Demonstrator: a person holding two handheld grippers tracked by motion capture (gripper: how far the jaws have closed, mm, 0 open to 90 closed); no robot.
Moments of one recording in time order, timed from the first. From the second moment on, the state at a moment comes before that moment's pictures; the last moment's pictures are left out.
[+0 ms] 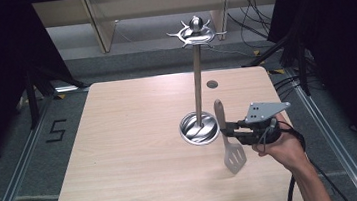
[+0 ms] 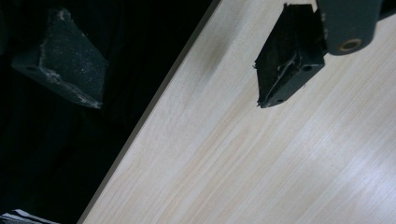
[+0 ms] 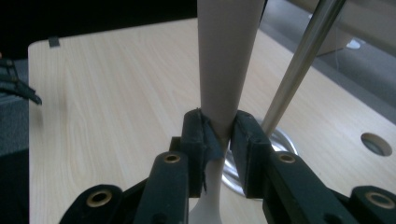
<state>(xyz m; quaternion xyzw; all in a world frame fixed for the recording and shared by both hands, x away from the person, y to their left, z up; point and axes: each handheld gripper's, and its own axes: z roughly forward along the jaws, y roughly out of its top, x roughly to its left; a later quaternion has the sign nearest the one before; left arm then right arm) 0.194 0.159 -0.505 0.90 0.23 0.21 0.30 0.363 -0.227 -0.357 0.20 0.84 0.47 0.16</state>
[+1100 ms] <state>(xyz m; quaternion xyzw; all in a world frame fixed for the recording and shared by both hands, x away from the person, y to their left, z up) 0.195 0.160 -0.505 0.90 0.23 0.21 0.30 0.399 -0.216 -0.285 0.22 0.81 0.51 0.20</state>
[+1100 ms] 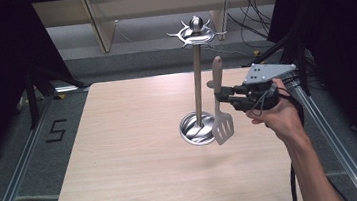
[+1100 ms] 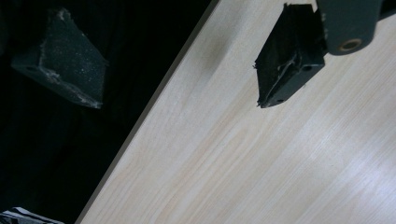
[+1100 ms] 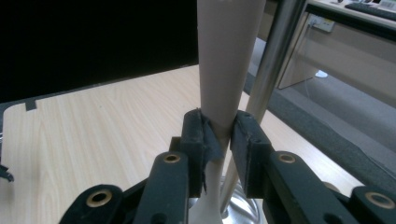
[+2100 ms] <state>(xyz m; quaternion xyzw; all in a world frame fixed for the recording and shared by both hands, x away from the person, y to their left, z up) 0.195 0.159 -0.506 0.90 0.23 0.21 0.31 0.424 -0.203 -0.266 0.26 0.82 0.46 0.22</state>
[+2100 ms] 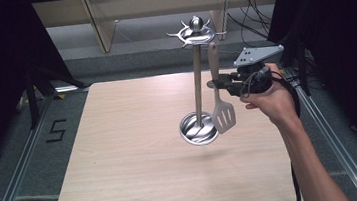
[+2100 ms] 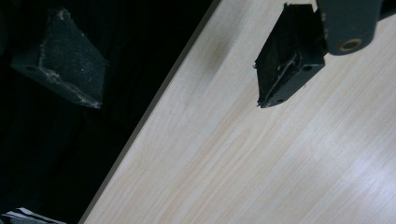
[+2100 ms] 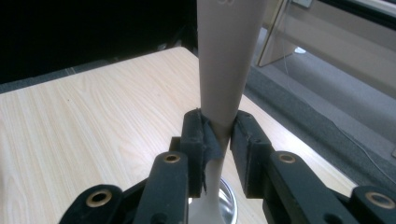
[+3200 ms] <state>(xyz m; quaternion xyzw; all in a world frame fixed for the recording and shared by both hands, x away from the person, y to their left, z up) 0.196 0.160 -0.506 0.90 0.23 0.21 0.30 0.393 -0.208 -0.290 0.25 0.77 0.55 0.21</state>
